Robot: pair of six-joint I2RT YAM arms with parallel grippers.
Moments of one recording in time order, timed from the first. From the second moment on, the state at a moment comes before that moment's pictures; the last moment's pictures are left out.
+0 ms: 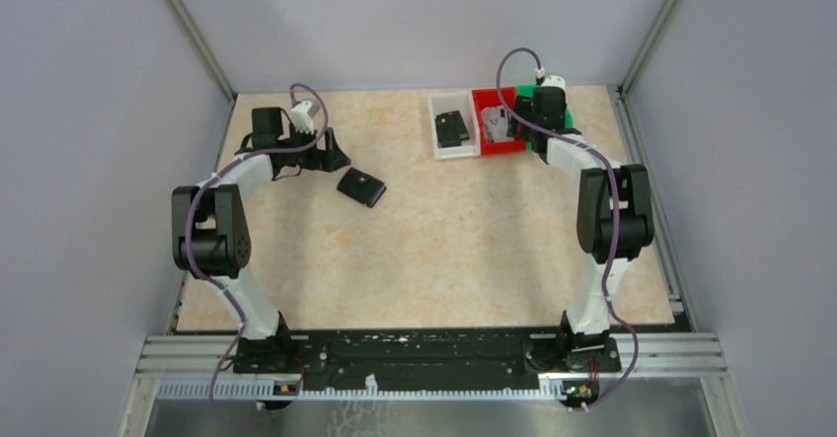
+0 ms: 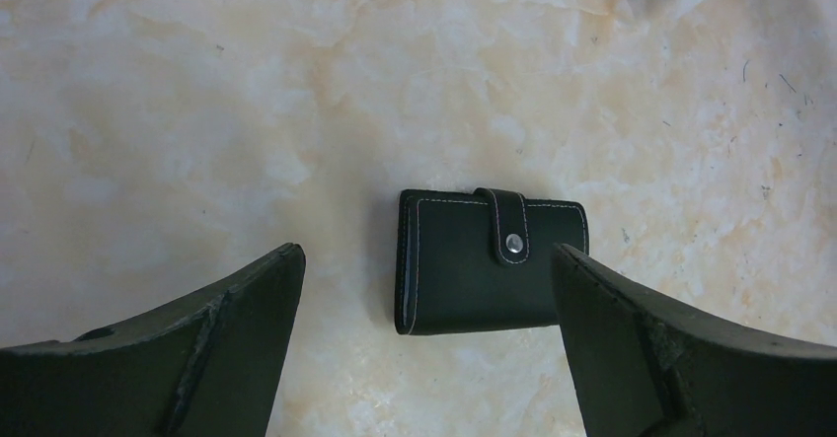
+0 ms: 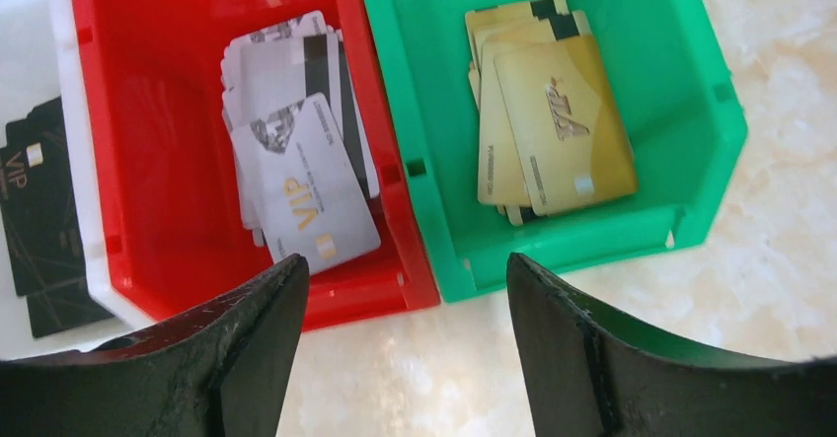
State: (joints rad) left arm 0.02 1.79 1.18 -0.08 0.62 0.06; right arm 0.12 1.88 1.31 0.02 0.14 0.22
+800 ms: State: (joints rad) left arm -0.07 2.03 1.35 -0.17 0.64 0.10; right arm 0.14 2.12 1.55 -0.02 0.14 0.14
